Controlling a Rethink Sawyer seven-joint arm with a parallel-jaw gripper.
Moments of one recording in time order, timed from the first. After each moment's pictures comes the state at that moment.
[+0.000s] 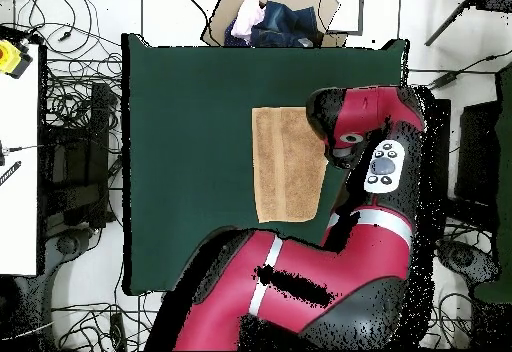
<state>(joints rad) -0.29 -0.15 -0.21 0.82 -0.48 1.35 1.65</state>
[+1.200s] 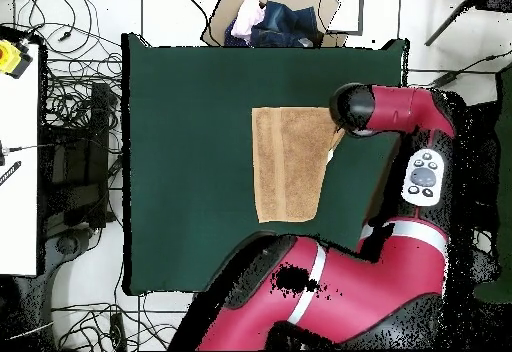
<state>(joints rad) -0.38 -0.19 -0.12 0.84 -0.38 0.71 1.65</state>
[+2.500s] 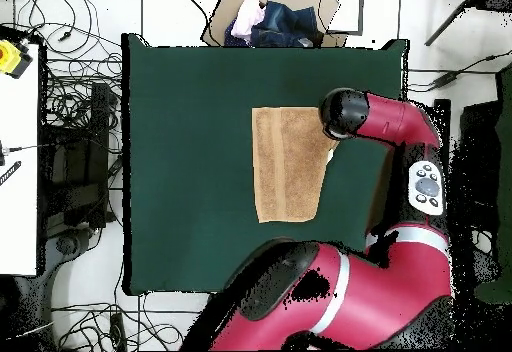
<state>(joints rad) -0.43 -0.23 0.01 1.00 -0.20 0.64 1.65</state>
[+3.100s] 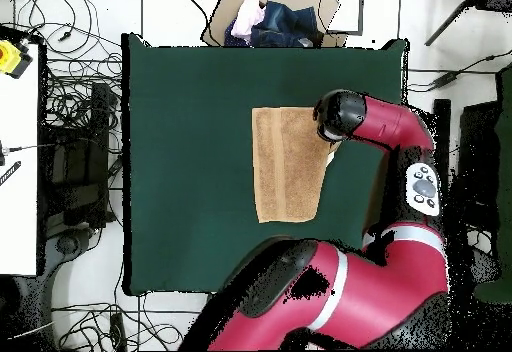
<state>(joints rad) -0.42 -0.21 0.00 1.01 -0.14 0.68 1.65</state>
